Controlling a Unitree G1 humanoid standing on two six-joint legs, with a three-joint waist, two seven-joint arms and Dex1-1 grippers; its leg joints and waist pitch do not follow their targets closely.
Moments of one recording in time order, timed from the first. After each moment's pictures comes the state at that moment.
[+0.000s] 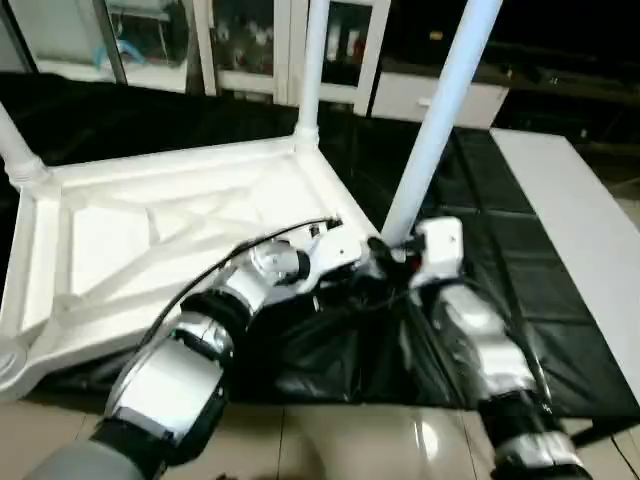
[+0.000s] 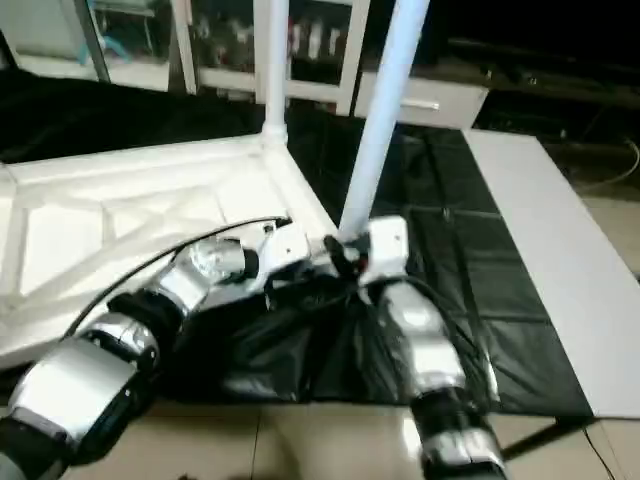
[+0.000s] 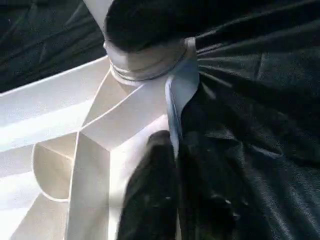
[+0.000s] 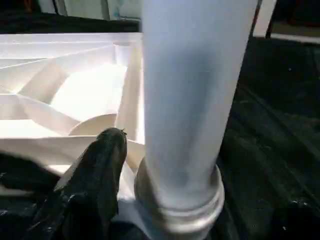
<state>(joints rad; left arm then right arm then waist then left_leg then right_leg) -0.94 0.11 -0.34 1.19 0.28 -0.23 -0.75 -0.35 -0.13 0.01 0.38 0.19 0.07 0.32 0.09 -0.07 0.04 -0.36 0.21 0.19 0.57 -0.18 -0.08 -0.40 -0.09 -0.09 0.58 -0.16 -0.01</state>
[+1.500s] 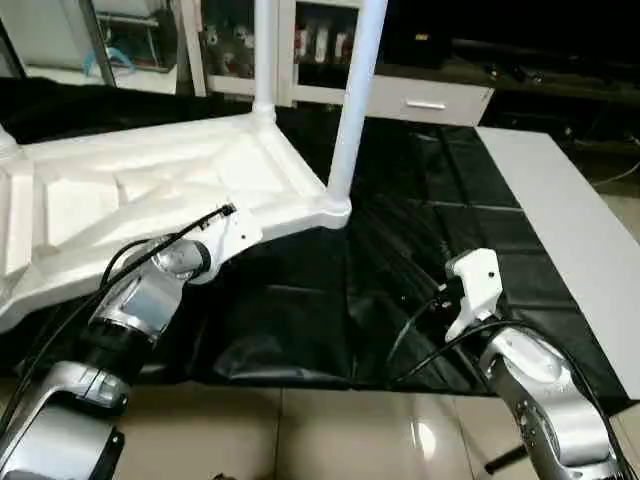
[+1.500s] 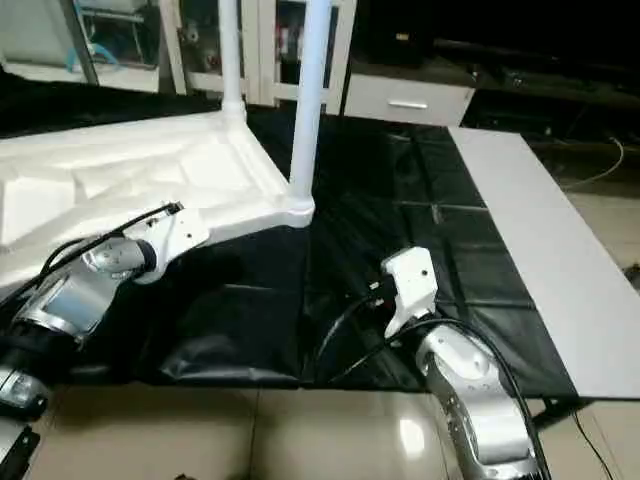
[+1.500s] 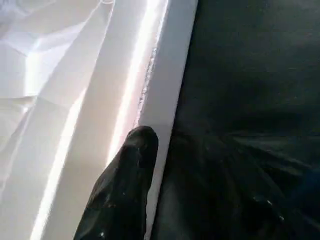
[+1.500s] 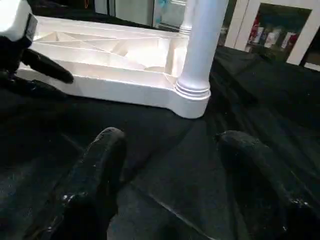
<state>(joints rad) -0.67 0.45 -0.31 0.61 0.36 0.22 -0.55 -0.07 -0.26 0.07 -0.11 0.23 0.23 0.45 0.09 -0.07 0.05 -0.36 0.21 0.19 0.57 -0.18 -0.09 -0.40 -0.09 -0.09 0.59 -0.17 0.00</state>
